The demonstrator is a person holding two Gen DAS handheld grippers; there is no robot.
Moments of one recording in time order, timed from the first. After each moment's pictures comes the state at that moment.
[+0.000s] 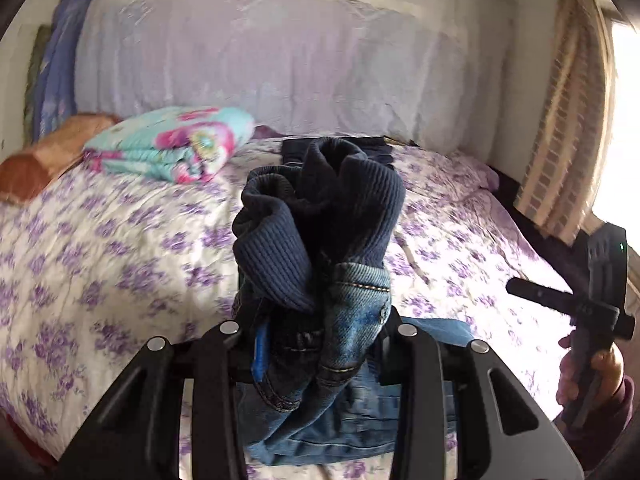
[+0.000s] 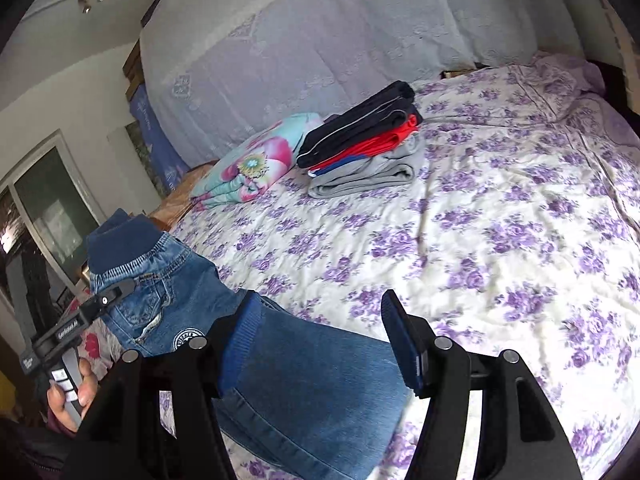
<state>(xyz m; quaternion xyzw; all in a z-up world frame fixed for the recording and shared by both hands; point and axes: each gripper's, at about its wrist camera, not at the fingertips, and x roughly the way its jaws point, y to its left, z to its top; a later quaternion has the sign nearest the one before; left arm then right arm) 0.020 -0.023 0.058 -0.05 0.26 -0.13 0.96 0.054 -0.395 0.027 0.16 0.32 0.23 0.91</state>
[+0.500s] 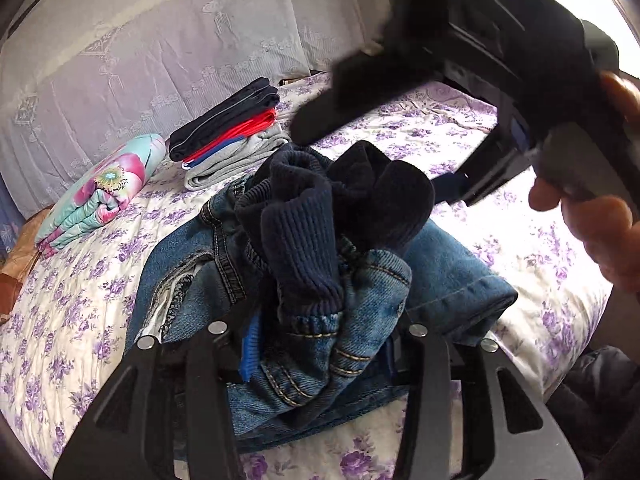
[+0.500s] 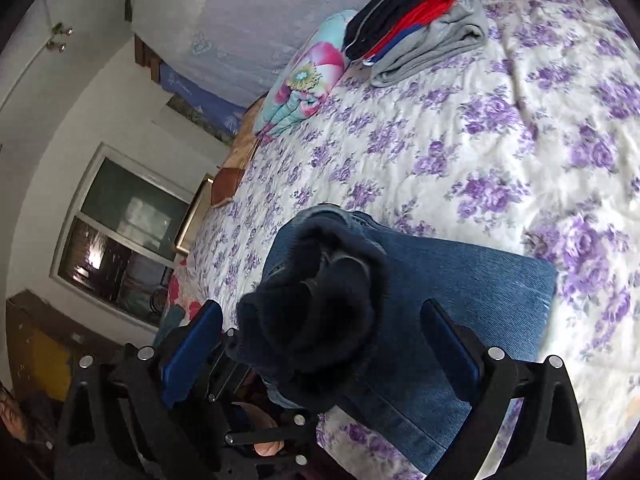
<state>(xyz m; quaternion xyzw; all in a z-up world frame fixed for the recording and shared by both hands) -0.005 -0.149 -0.033 0.17 0.27 -0.18 0.93 0.097 -0.335 -0.015 0.25 0.47 0.39 0.75</state>
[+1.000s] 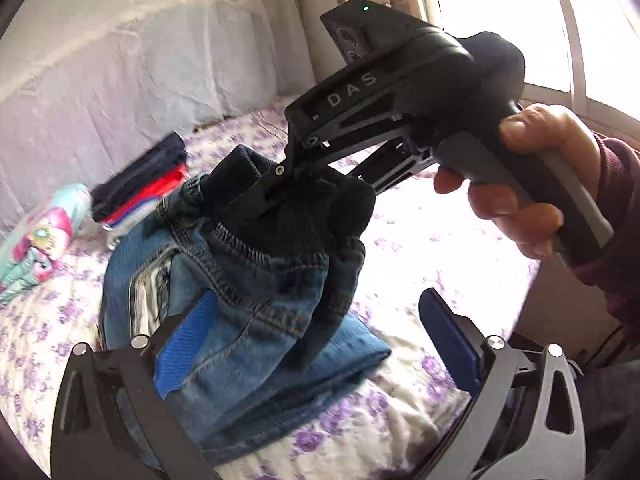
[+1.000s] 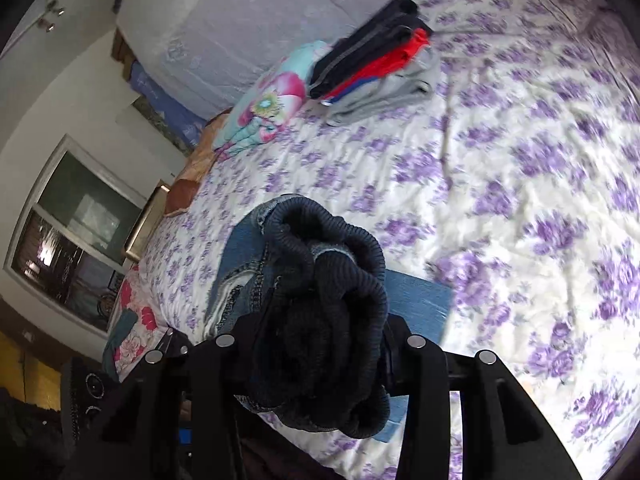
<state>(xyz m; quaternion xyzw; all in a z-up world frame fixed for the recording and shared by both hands) -0.032 -0.180 0.007 0.15 0.25 -0.36 0.89 0.086 -0.404 0.007 0.22 0.47 0.28 0.80</state>
